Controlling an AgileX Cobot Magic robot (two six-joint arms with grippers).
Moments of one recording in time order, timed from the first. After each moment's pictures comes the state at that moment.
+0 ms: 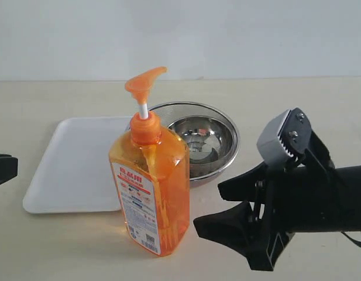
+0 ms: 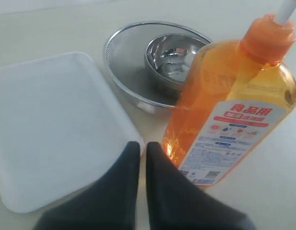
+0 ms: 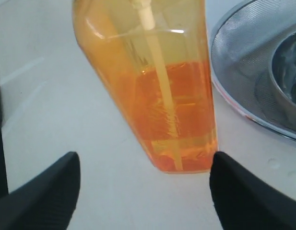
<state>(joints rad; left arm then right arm) -0.29 0.67 -0.40 -0.66 0.42 0.60 0.43 1.32 -0.42 1.73 0.72 -1.97</state>
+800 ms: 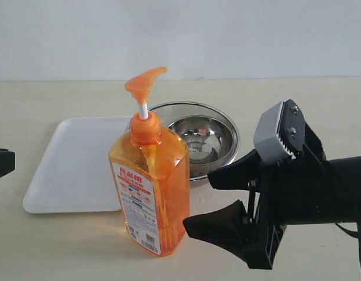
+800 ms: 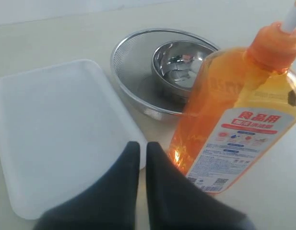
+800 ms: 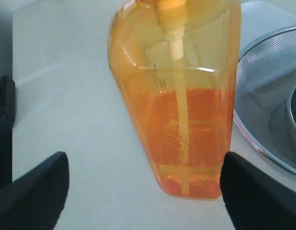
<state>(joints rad) -0.29 0.67 -0.40 -0.64 0.39 0.60 0.43 1.35 -0.46 1.74 0.79 -2.07</state>
